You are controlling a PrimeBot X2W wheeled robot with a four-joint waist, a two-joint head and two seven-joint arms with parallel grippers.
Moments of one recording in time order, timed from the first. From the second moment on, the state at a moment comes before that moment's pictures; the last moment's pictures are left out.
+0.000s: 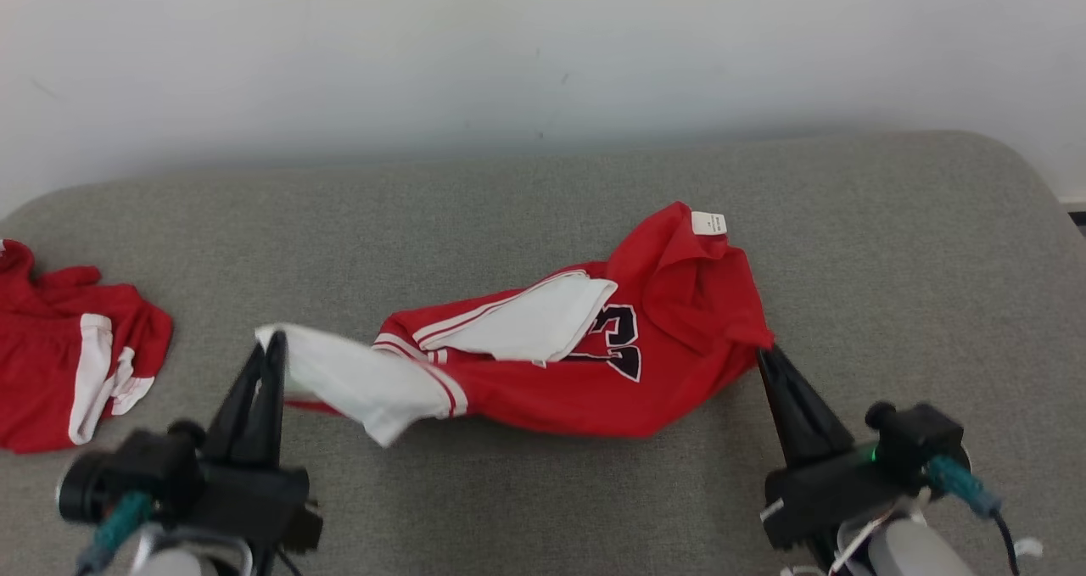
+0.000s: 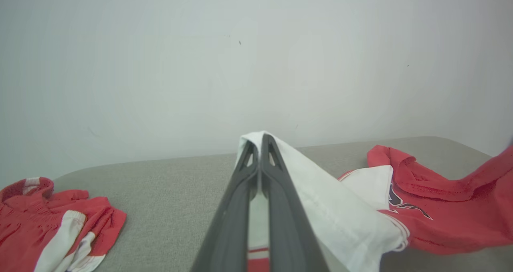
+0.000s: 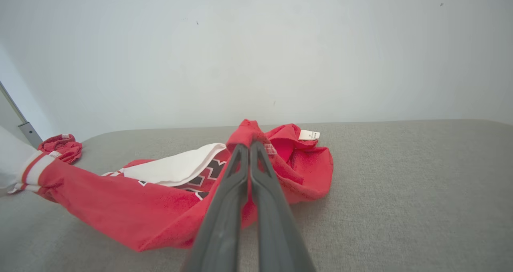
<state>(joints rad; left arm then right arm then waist) -0.17 0.23 -0.13 0.16 -0.31 -0.13 -0.26 -0.17 -0.25 0.21 0.28 0.34 0.13 -0.26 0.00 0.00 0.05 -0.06</state>
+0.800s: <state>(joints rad) -1.61 0.45 -0.43 0.58 -0.60 -0.13 -0.06 -1.38 -0.33 0.27 0.56 0.73 0.13 -0.01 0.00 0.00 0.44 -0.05</state>
